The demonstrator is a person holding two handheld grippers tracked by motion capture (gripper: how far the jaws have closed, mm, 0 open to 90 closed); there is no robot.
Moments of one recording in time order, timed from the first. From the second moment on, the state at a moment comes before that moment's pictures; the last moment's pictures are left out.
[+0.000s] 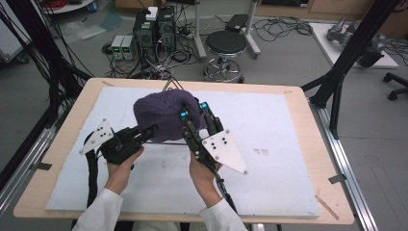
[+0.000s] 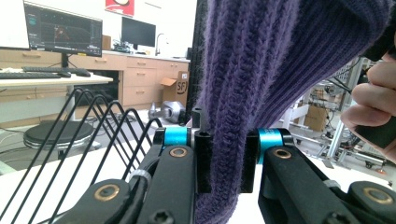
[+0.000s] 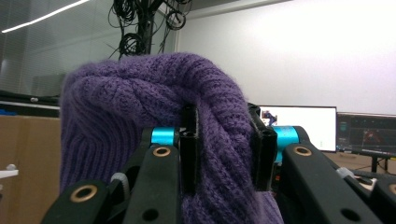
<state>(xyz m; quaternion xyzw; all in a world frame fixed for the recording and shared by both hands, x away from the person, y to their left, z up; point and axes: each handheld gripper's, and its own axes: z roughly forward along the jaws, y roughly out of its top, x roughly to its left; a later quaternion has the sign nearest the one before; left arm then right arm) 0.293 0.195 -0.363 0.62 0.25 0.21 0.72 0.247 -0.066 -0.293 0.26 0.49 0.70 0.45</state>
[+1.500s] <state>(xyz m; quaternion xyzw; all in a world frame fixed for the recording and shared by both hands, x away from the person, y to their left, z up) 0.350 0.199 -0.302 0.64 0.27 0.23 0.68 0.283 -0.069 -0.262 0.30 0.49 0.67 0.47</state>
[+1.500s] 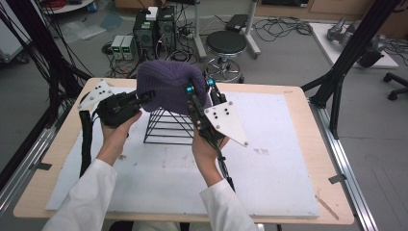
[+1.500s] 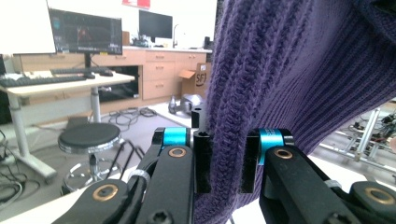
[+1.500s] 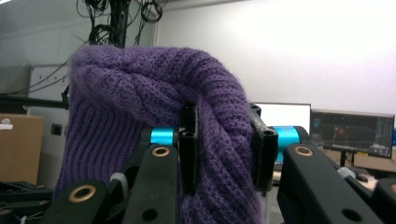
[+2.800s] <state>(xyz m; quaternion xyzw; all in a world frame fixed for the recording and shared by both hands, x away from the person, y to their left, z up) 0.362 0.230 -0.413 0.63 0.39 0.18 0.65 0.312 -0.033 -0.349 0.34 0.59 0.60 0.42</state>
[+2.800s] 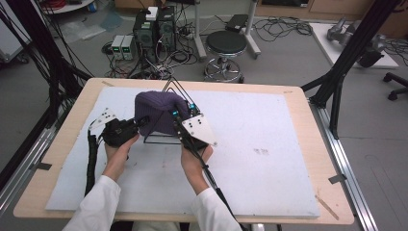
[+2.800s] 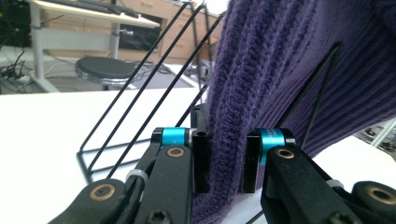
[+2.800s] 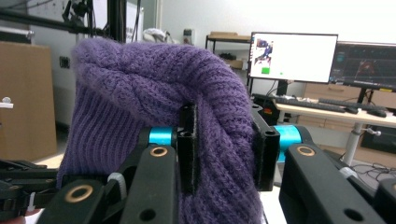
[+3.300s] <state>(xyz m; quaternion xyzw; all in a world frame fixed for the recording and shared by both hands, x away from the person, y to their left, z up) 0.361 0.232 -0.422 0.63 0.41 0.17 0.63 0.320 -0.024 -0.359 0.35 0.60 0.58 0.41</state>
